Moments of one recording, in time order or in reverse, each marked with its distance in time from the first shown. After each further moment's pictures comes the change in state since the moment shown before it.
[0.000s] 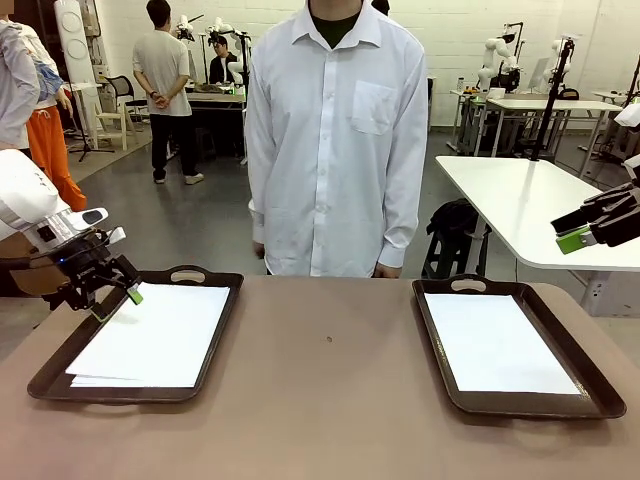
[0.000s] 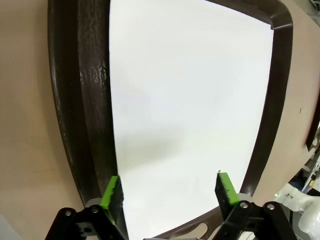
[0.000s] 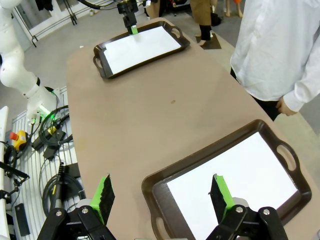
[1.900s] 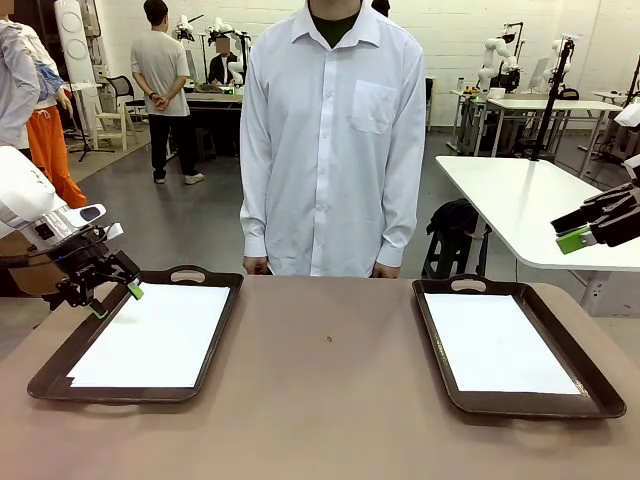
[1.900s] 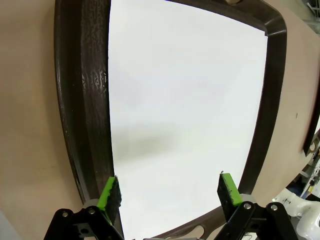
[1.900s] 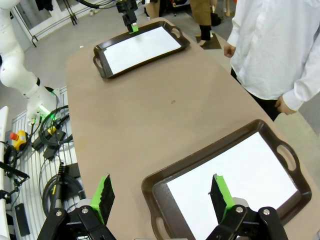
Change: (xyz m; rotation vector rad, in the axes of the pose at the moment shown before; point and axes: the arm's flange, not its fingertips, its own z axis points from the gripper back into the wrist) left arm -0.003 -0.003 0.005 -0.004 -0.037 0.010; right arm 0.000 0.000 0.000 0.000 0.000 0.000
